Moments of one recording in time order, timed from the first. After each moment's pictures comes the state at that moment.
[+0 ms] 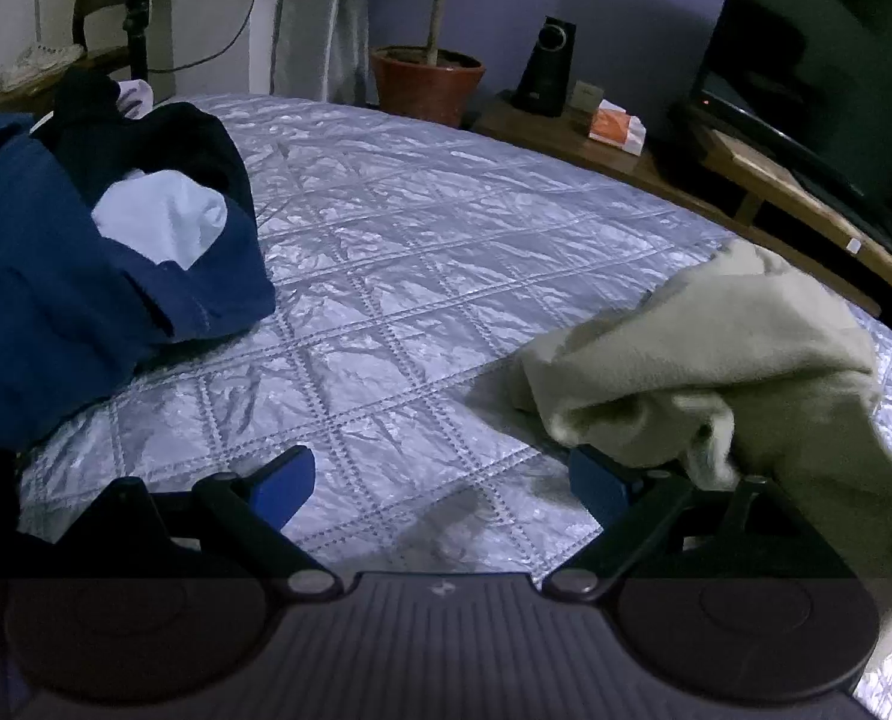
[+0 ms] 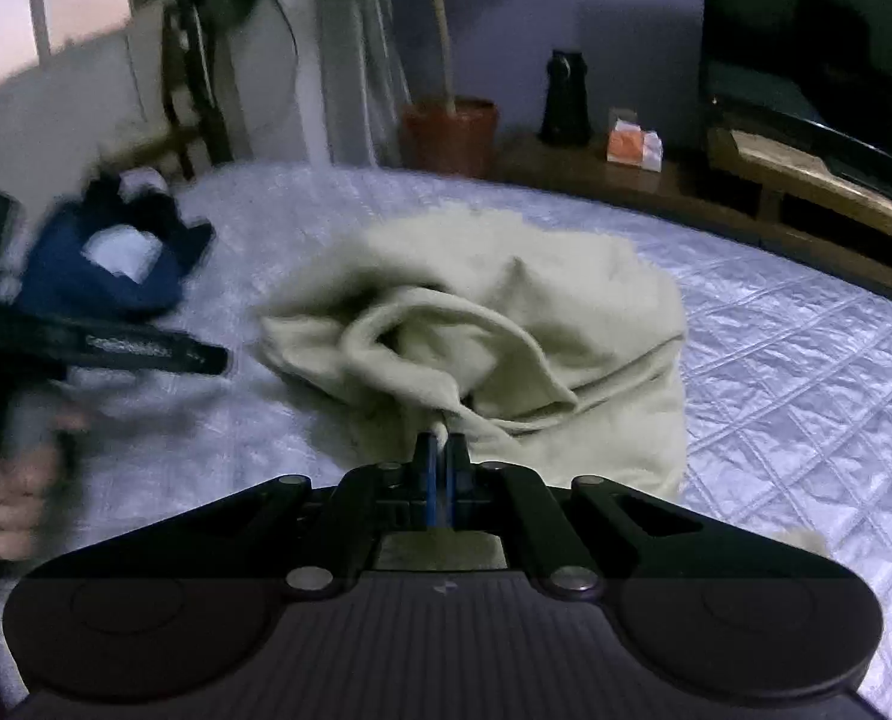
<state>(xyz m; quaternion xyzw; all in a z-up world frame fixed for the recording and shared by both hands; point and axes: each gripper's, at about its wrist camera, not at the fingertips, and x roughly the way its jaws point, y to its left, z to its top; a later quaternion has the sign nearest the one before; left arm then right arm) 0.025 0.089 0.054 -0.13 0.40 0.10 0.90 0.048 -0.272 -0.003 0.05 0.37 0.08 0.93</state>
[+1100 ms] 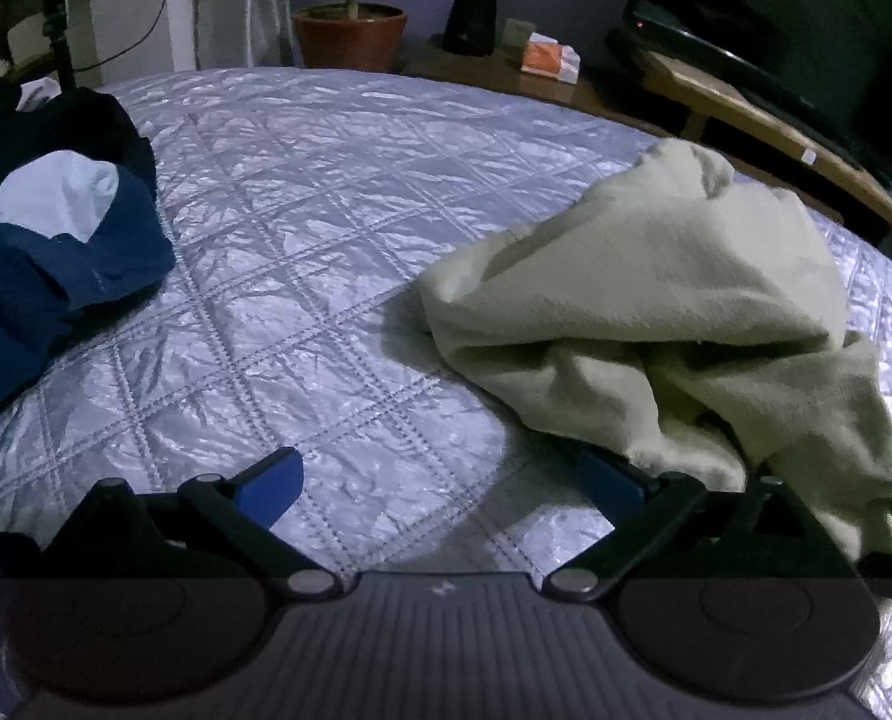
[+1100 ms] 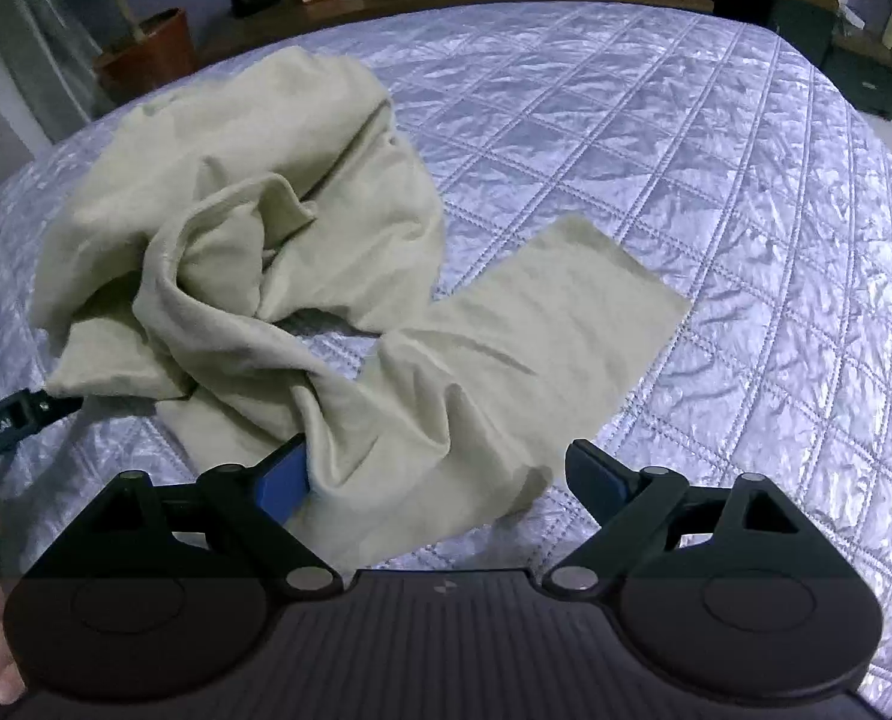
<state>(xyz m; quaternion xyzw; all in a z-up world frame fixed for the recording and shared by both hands) 0.028 0.056 0.043 -0.08 0.45 0.03 0.89 0.037 -0.295 -0.041 0.18 0.51 -0.18 0.82</state>
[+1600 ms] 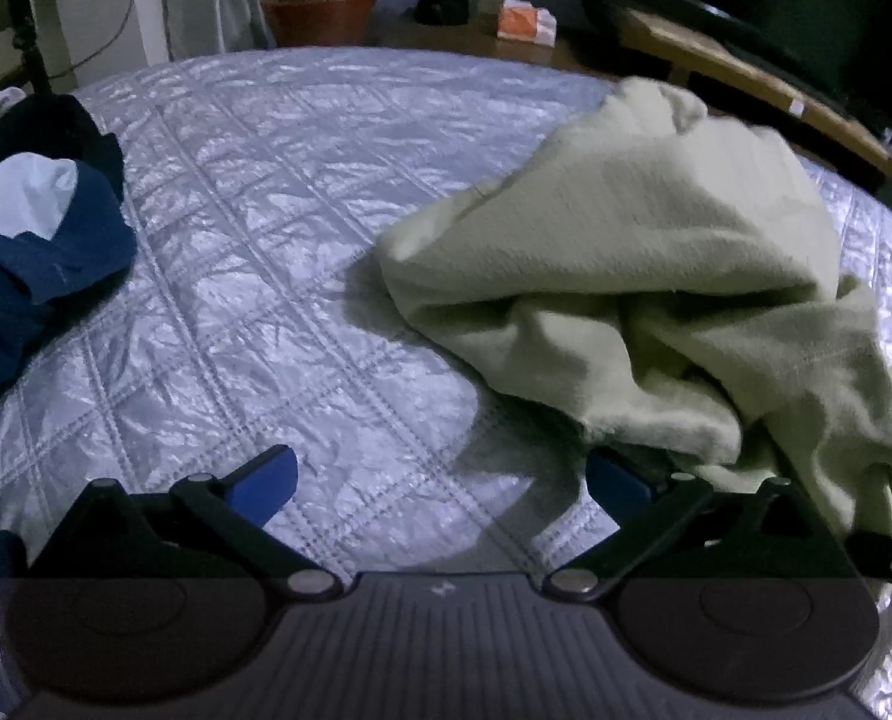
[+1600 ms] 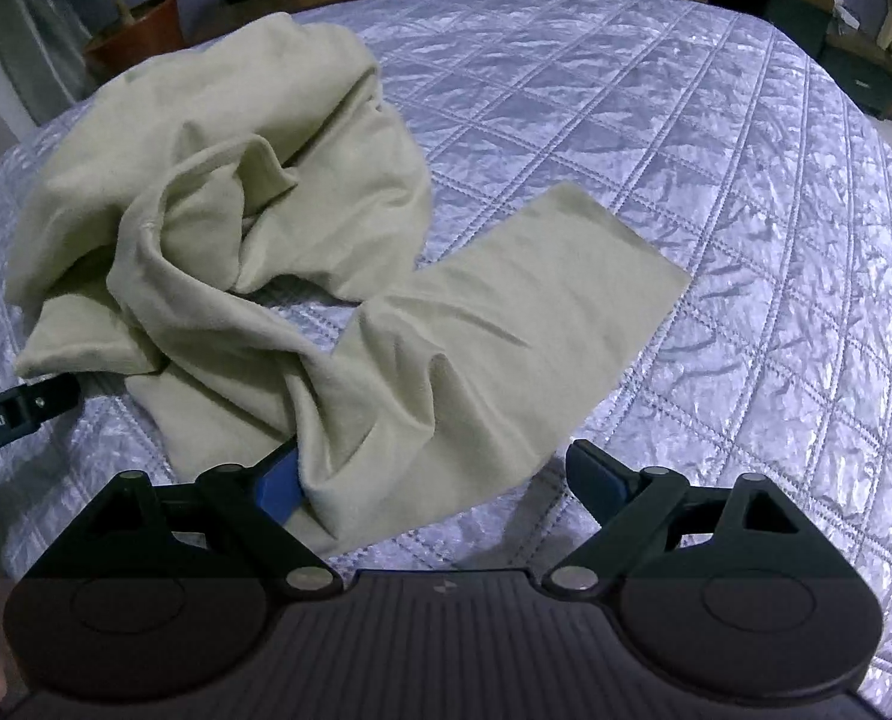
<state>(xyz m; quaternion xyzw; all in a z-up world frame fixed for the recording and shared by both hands) 0.031 0.041 0.035 -0.04 0.48 0.01 0.88 0.036 -0.292 -0.056 0.17 0.52 -0.19 0.82</state>
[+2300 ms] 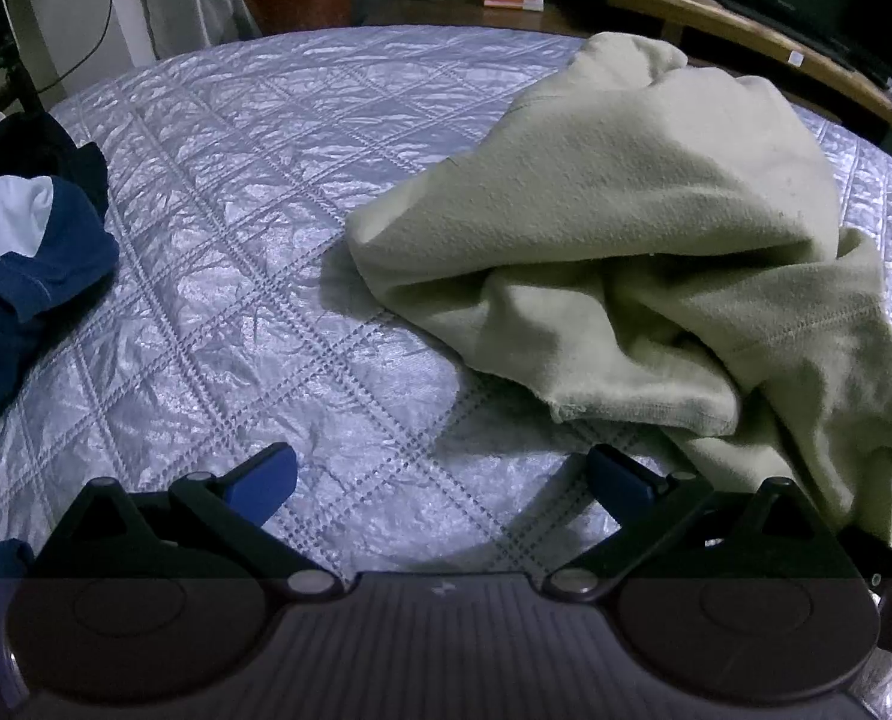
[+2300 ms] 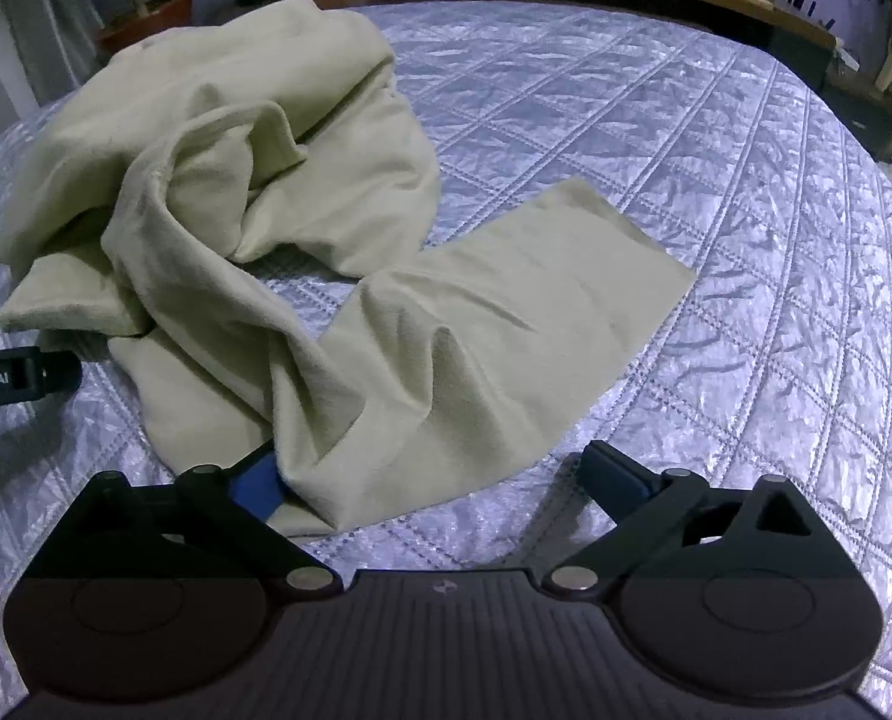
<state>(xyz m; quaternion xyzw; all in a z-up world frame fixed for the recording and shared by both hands) 0.036 0.032 0.034 -0.01 0.51 0.01 0.86 0.026 -0.278 -0.072 0.13 0.50 -0.19 0.84</state>
